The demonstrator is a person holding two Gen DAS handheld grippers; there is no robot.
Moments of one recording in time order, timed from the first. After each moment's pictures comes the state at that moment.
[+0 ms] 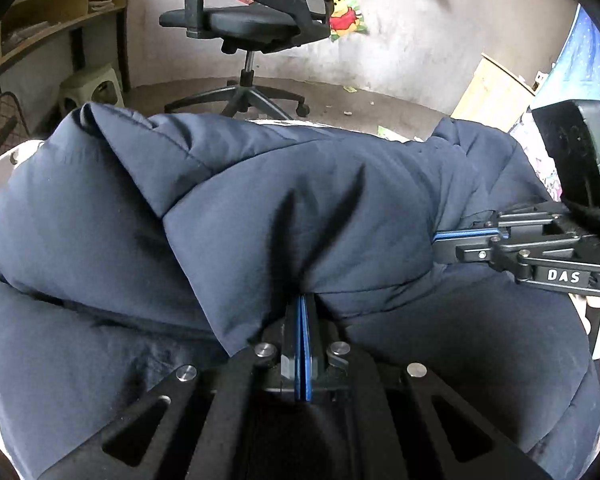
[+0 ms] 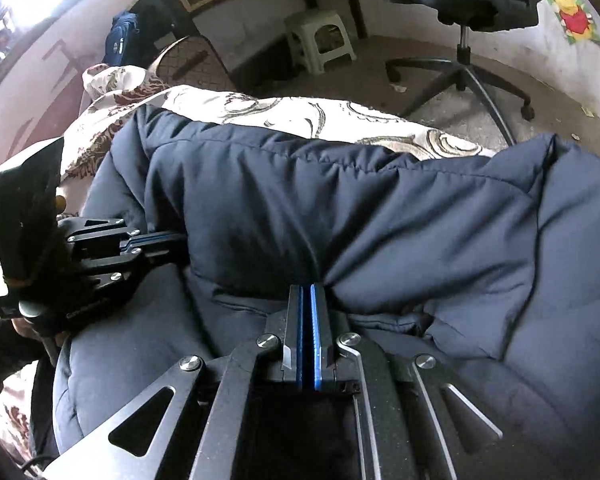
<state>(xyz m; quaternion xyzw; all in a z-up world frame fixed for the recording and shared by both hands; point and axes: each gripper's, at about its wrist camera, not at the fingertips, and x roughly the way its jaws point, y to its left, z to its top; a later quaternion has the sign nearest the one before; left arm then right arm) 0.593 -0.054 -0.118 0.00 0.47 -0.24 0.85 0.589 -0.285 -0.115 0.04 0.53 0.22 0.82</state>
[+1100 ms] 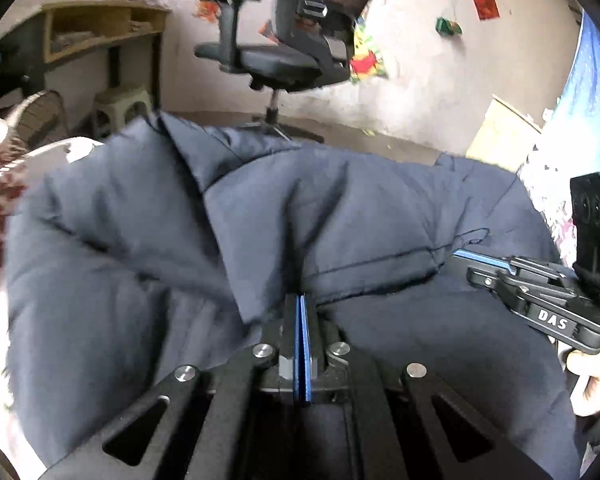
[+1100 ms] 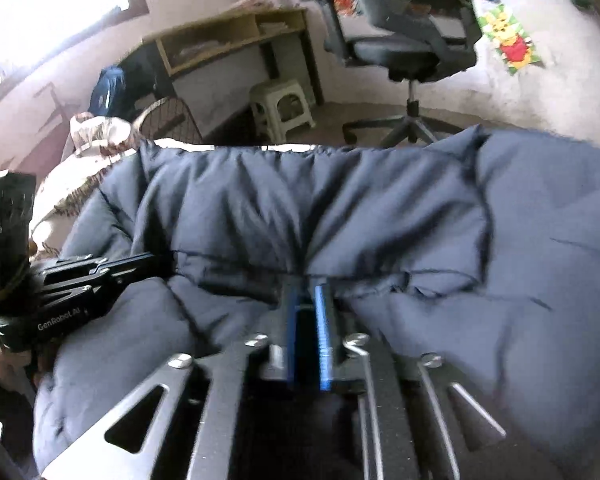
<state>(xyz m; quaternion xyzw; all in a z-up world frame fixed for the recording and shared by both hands) 0.523 -0.031 -0.090 -0.04 0.41 -0.19 0.89 0.523 -0.304 -0.093 0.07 0.40 0.13 0.91</state>
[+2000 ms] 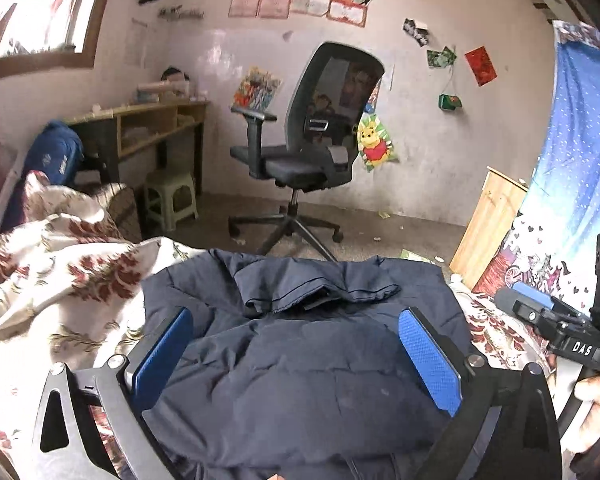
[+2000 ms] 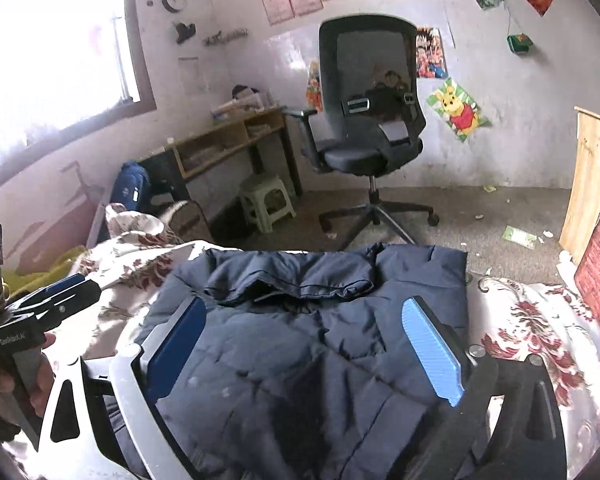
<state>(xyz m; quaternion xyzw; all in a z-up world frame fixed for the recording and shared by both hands) 0.361 -0.037 0.073 -0.04 0.27 -0.12 0.95 0.358 -0.357 0.060 0.09 0.26 0.08 0.96</state>
